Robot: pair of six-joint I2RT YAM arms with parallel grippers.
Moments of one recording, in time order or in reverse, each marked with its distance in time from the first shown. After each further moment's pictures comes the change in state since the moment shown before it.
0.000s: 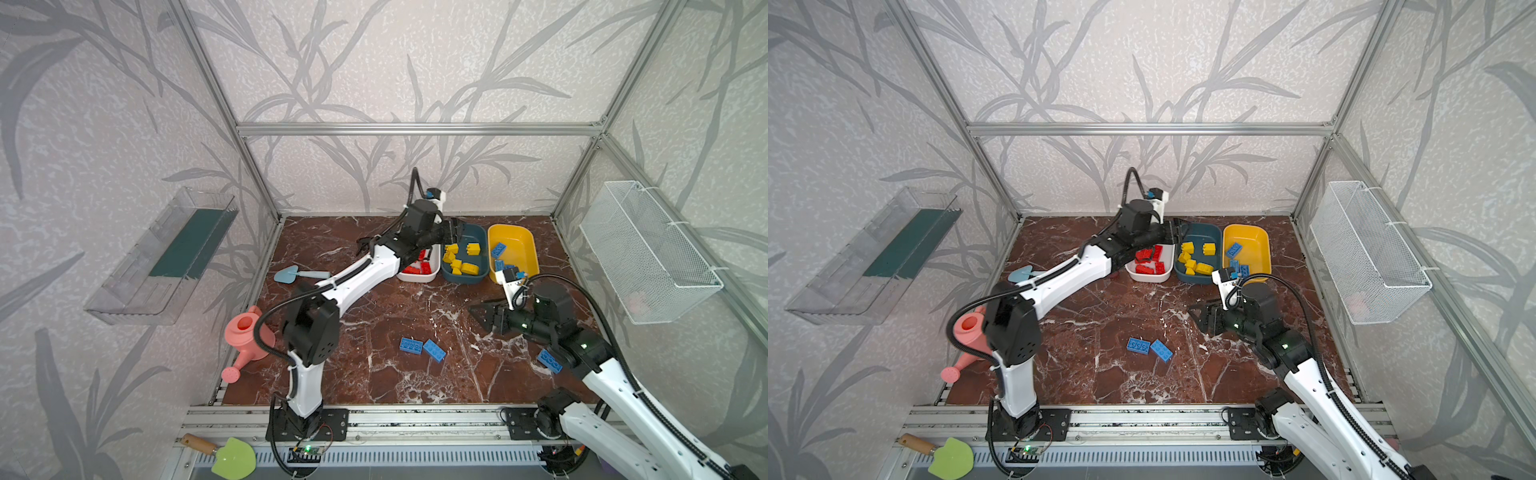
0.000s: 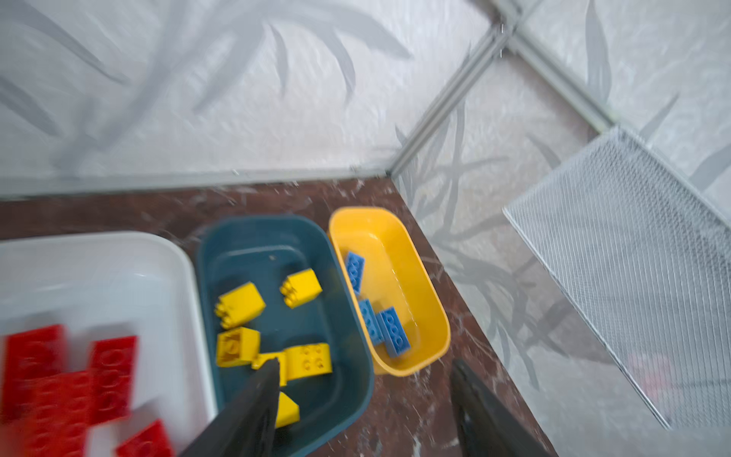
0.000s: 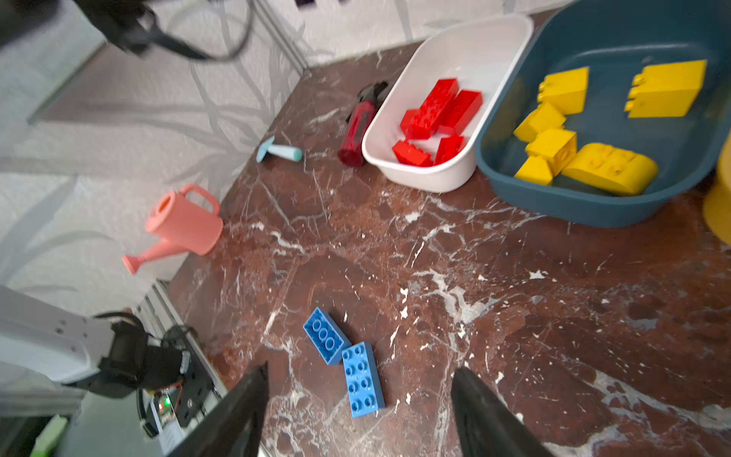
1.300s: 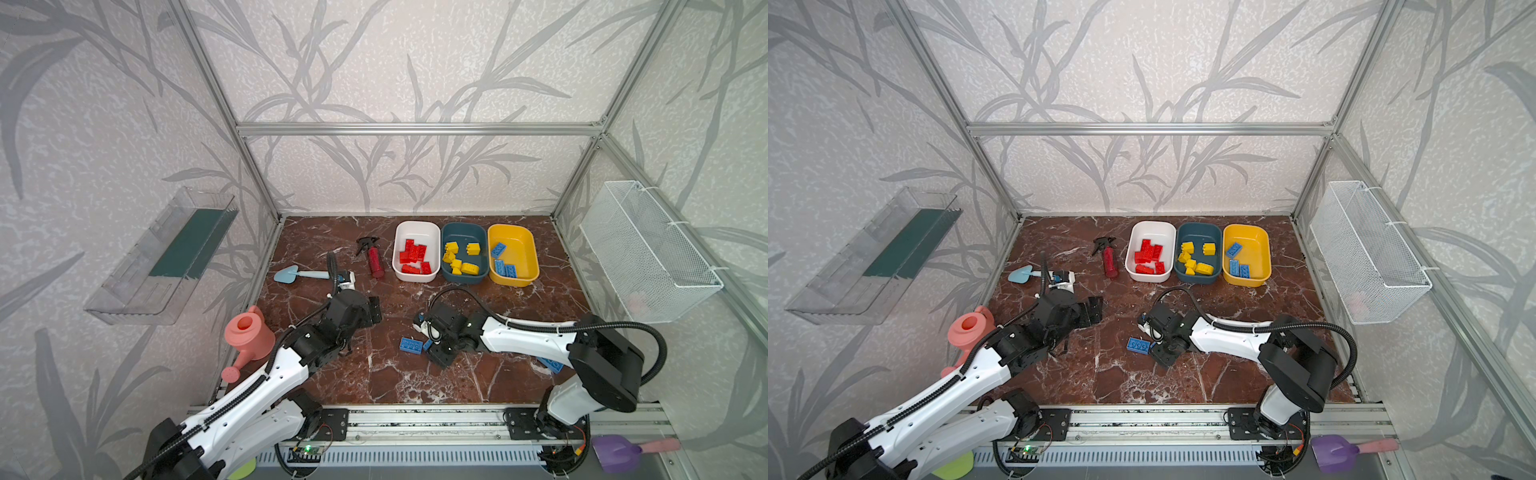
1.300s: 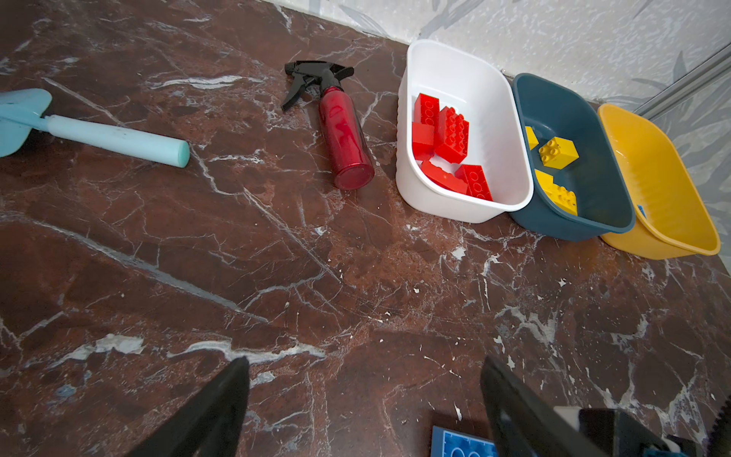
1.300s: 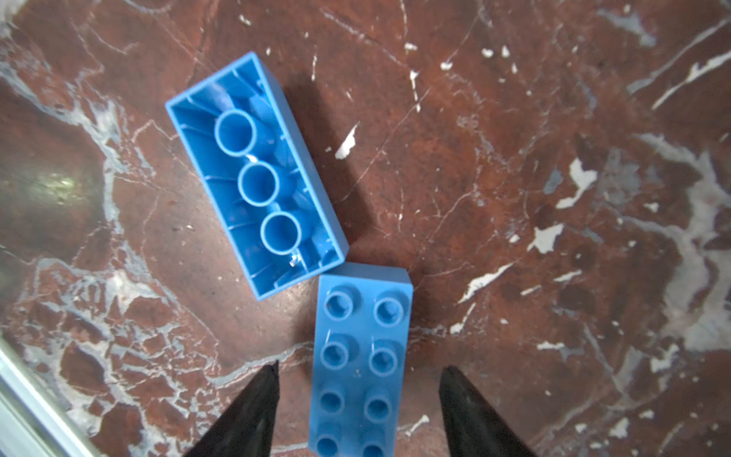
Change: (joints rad) left arm 0.001 -0.958 -0.969 -0.330 -0.431 -0.121; right arm 0.484 0.806 0.205 -0.079 0.334 -0.286
